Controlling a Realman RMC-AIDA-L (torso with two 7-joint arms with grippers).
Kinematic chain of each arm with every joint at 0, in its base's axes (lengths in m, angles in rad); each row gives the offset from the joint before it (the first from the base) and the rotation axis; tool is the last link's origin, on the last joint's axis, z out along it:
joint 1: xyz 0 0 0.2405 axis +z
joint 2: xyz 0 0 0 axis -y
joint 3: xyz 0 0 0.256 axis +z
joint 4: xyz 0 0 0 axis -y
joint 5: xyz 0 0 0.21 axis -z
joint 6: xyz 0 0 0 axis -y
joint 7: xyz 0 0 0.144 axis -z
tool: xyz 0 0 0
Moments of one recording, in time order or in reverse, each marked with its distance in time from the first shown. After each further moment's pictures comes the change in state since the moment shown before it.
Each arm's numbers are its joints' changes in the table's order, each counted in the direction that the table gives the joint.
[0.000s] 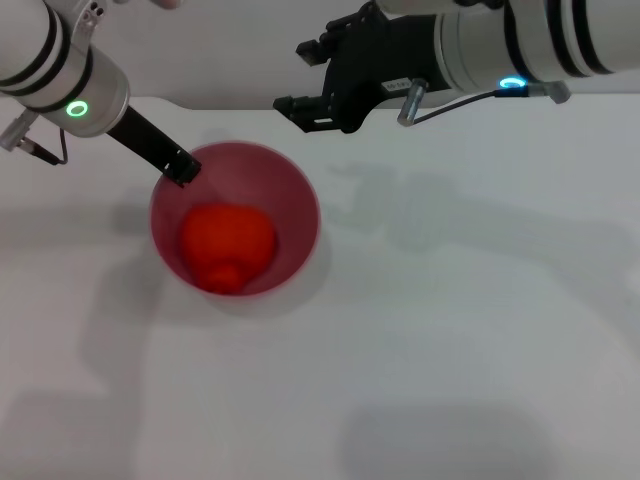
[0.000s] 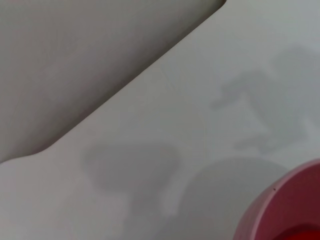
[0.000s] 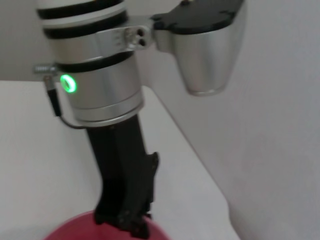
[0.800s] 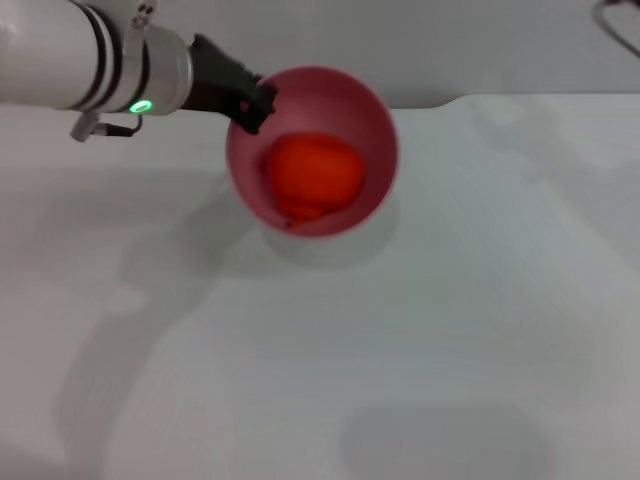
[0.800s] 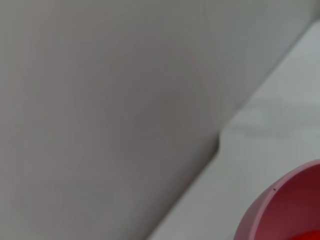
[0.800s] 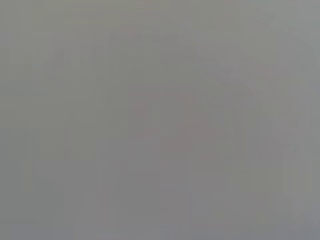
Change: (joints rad) left arm 0.263 -0.003 0.365 -0.274 0.189 0.472 -0.003; right arm -0.346 0.007 0.176 -0.328 -1.337 -0.504 0.895
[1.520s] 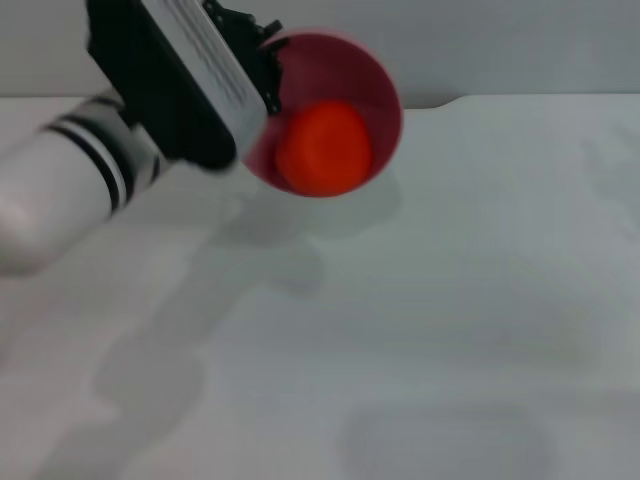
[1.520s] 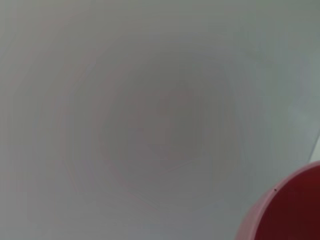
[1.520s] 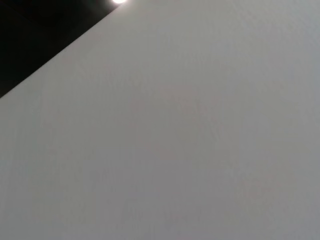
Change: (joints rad) left arm 0.365 0.002 0.368 -0.086 -0.045 0.757 -0.402; right arm -0.022 0.004 0.098 -0.477 -0.693 0.835 0.568
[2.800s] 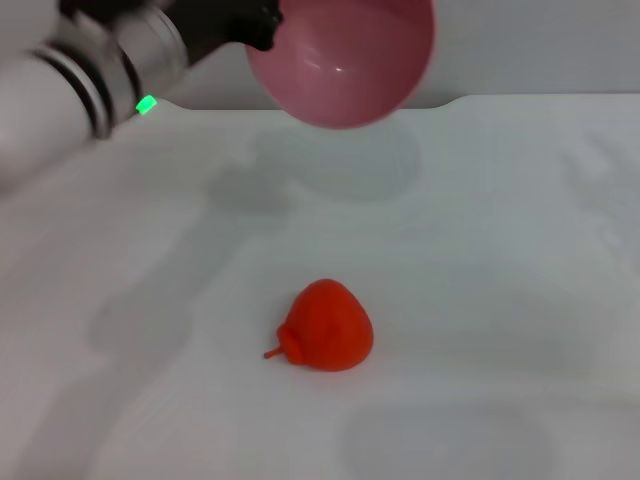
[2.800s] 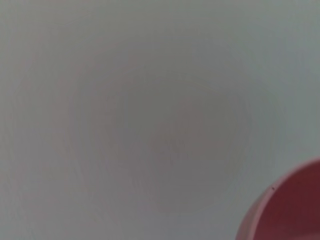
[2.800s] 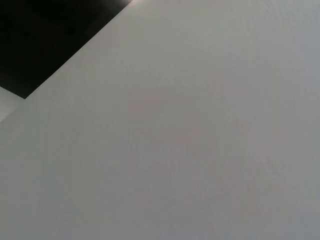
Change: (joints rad) left arm -0.148 -0.003 -0.212 0.077 0.416 -0.141 0.154; right arm 0.005 0.001 -0.035 -0.048 0.034 0.067 -0.033
